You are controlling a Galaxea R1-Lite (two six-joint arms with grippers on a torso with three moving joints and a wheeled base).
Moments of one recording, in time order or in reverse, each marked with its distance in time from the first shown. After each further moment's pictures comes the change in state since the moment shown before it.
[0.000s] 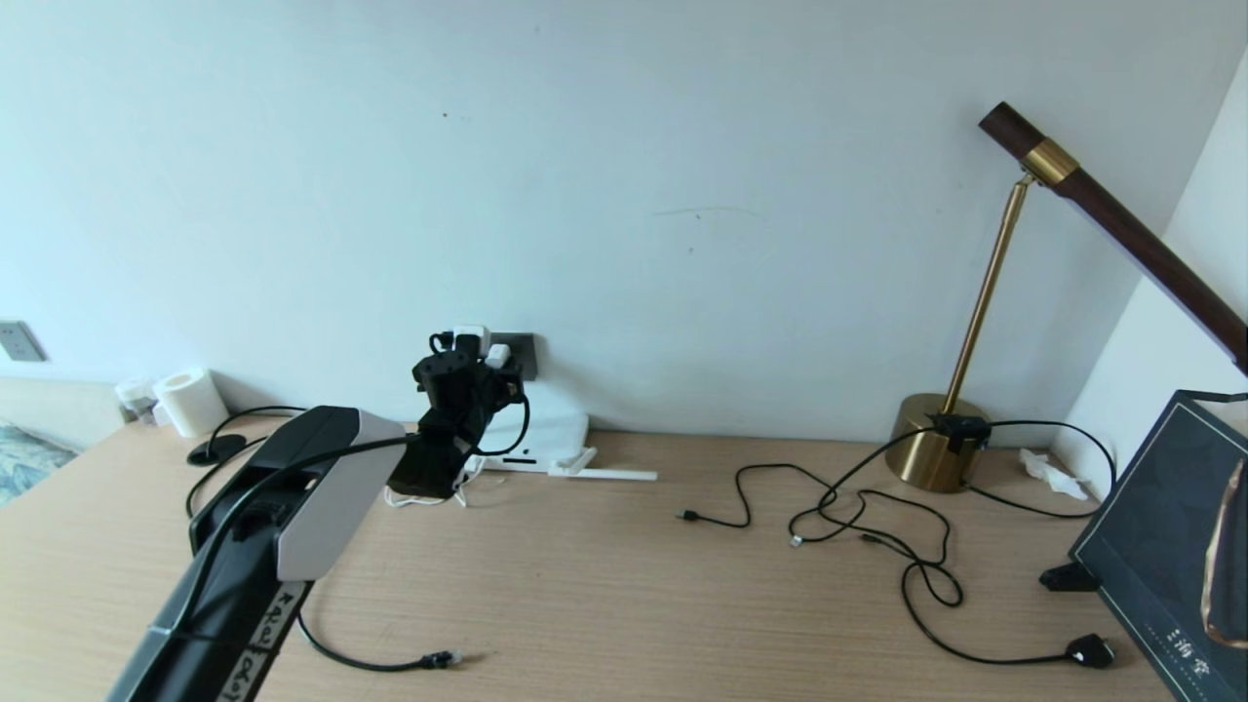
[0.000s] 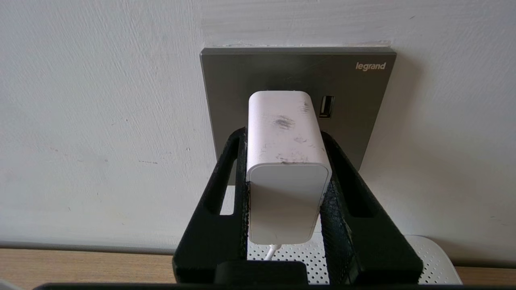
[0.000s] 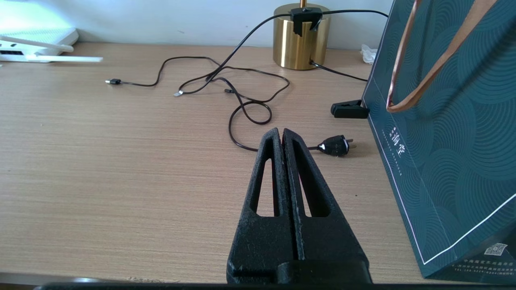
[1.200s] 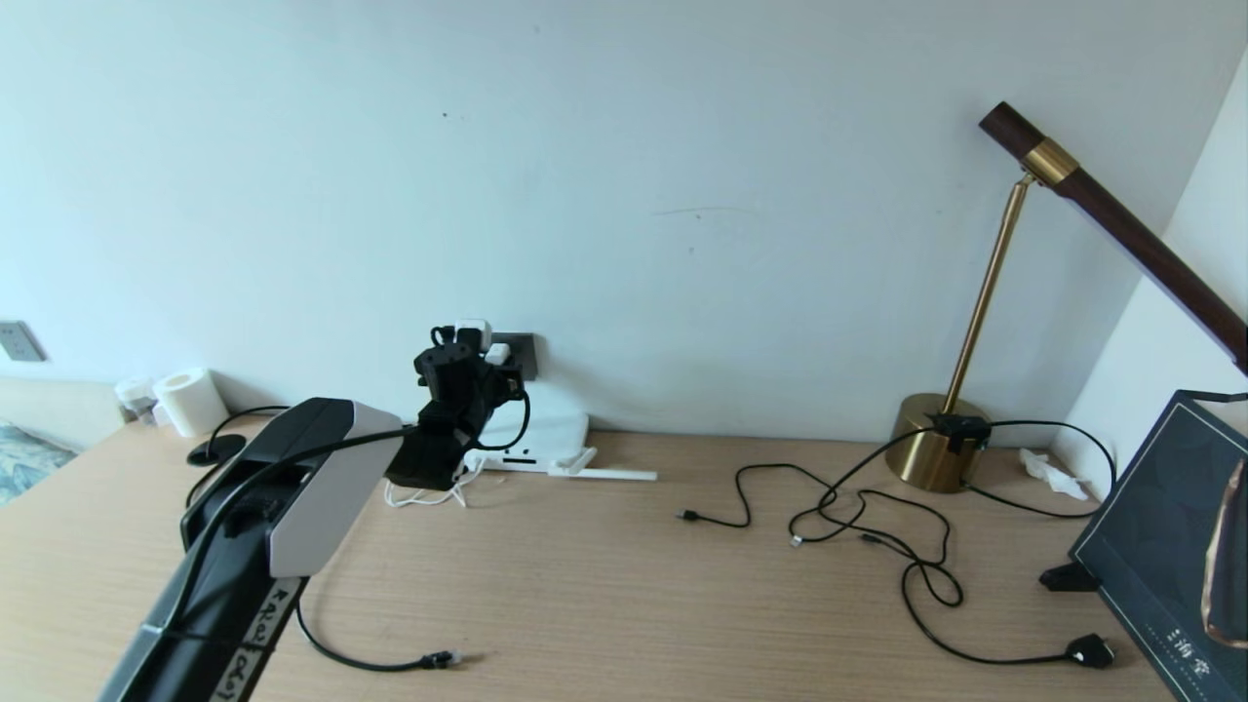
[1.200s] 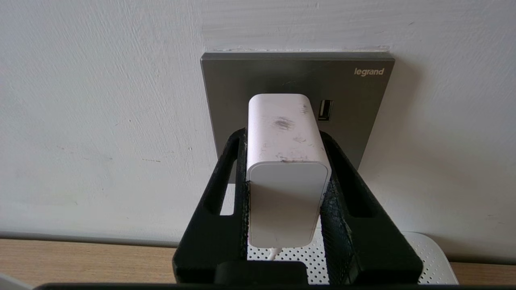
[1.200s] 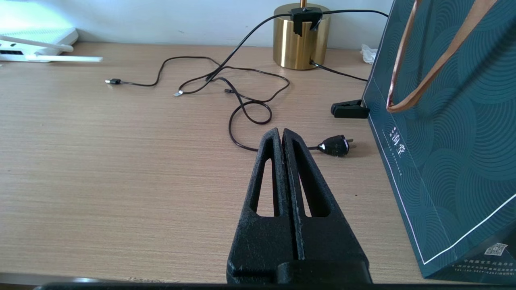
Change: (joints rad) left arm -0.006 -0.034 0.005 0.059 0.023 0.000; right arm 0.000 0.000 0.000 0.000 0.000 0.000
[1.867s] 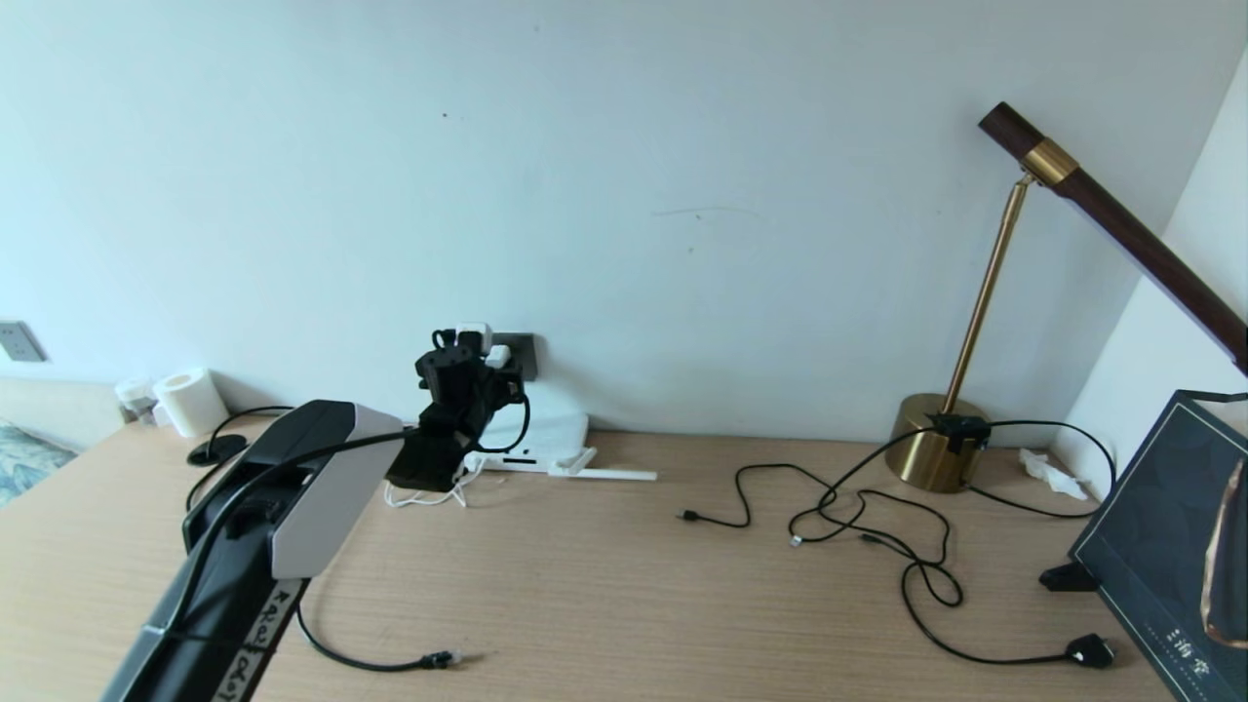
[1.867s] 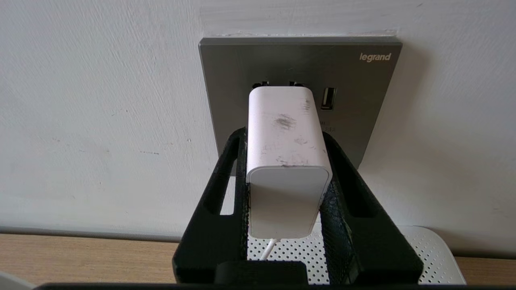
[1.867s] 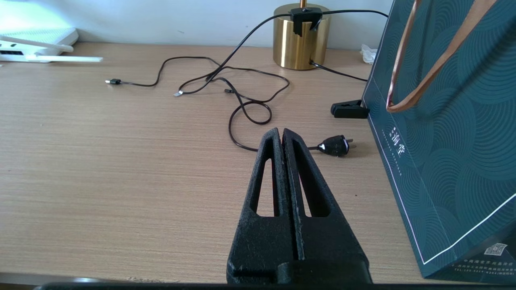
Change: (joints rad) left arm 0.003 0.014 -0.005 0.018 -0.001 -0.001; right arm 0.000 0.000 0.000 0.000 0.000 0.000
